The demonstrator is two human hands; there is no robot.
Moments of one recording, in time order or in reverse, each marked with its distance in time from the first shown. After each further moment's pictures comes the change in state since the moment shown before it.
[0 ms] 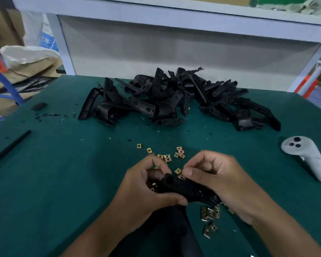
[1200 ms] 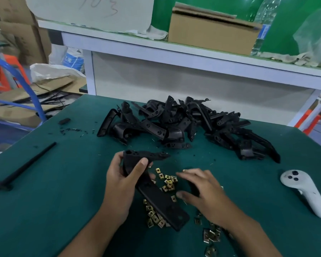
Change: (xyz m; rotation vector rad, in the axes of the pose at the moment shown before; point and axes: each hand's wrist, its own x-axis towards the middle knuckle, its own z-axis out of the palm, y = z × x) left_hand 0.016 -0.003 -0.041 -0.316 0.461 0.099; right_hand 0.044 0.036 -0.011 -1.030 -0.077 -0.194
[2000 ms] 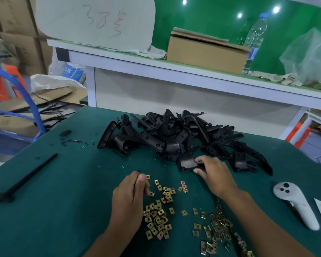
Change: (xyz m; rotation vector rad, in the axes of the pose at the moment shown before) left_hand -0.012 -0.009 0.006 0.656 0.040 0.251; right_hand 0.066 0.055 -0.032 -0.298 0.273 0.157
